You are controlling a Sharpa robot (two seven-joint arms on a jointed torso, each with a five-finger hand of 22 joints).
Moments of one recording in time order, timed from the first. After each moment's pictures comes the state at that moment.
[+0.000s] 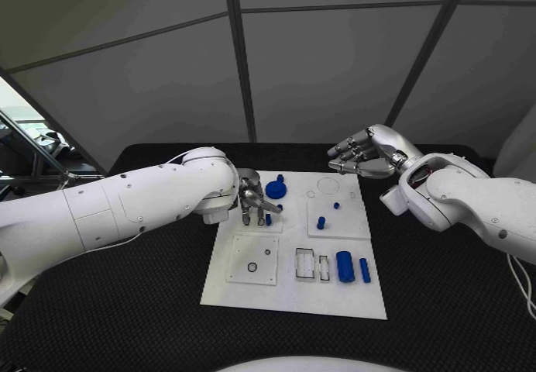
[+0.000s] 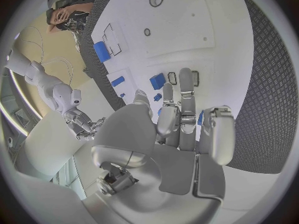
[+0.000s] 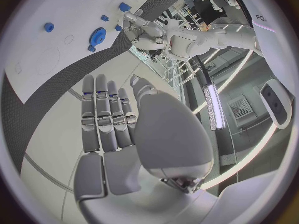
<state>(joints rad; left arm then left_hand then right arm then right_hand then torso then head) 1.28 -0.59 -0.04 1.35 -1.05 0.16 -0.58 1.23 0.06 -0.20 0.29 0.05 0.99 0.07 0.51 0.53 1.41 0.01 1.32 1.28 1.42 -0.04 0.20 0.61 0.05 1.46 0.07 1.49 1.31 1.22 -0.86 0.04 1.50 -0.89 -0.37 0.15 1.46 -0.13 0.20 0.22 0.26 1.03 0.19 0.07 0.07 1.24 0.12 0.07 0.08 1.29 0.06 0.07 0.23 0.17 1.01 0.17 0.41 0.34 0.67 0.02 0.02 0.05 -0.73</state>
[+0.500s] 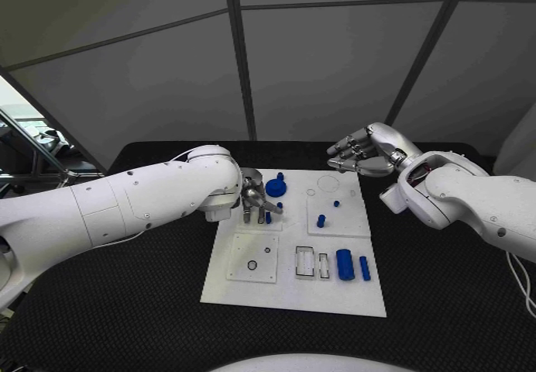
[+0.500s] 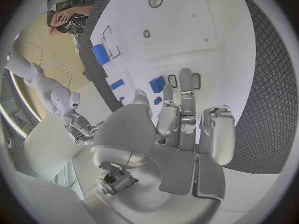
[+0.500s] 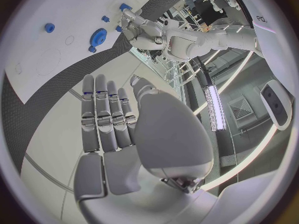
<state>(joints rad) 1.28 -0.57 -0.04 1.32 -1.05 0.20 -0.58 1.23 0.06 -0.20 0.28 0.05 0.97 0.07 0.53 0.56 1.41 0.01 1.32 1.28 1.42 -0.04 0.20 0.62 0.05 1.46 0.07 1.49 1.31 1.22 -0.86 0.04 1.50 -0.90 -0.37 0.14 1.46 -0.13 0.20 0.22 0.27 1.03 0.19 0.07 0.07 1.23 0.12 0.07 0.08 1.29 0.06 0.07 0.23 0.17 1.01 0.17 0.40 0.34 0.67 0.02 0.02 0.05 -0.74</state>
